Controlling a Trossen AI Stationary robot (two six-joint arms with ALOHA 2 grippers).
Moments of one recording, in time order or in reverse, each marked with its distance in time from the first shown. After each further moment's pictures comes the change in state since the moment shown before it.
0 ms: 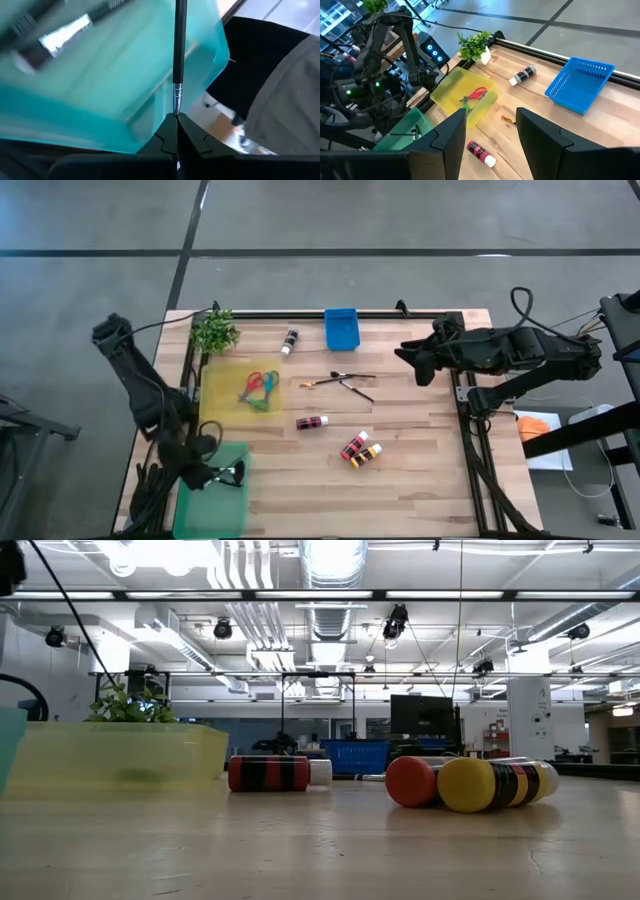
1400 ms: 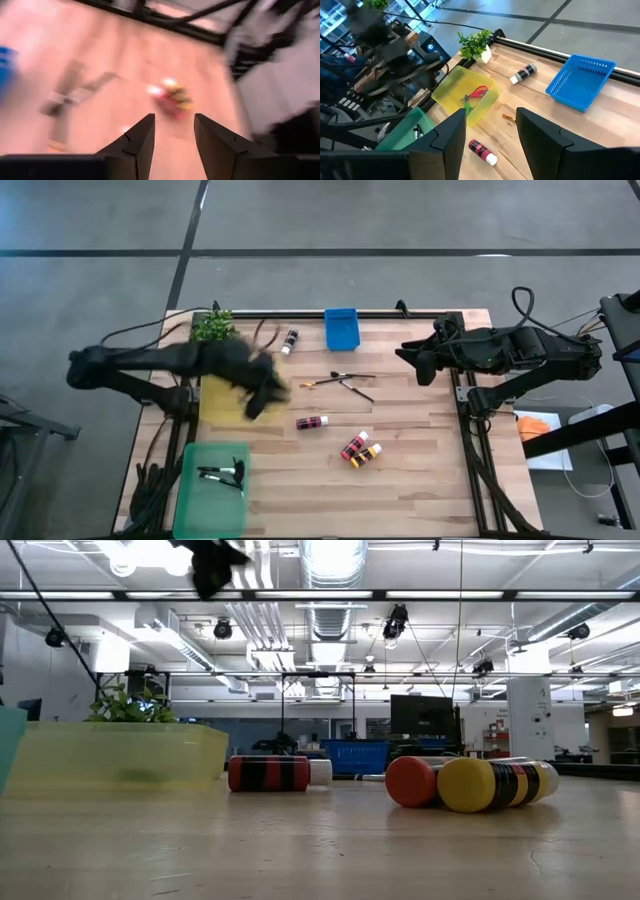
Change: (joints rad) left arm 1.095 0.281 0.456 0.057 0.119 1.707; right arm 0.001 -0.005 0.000 -0.008 -0.006 0.012
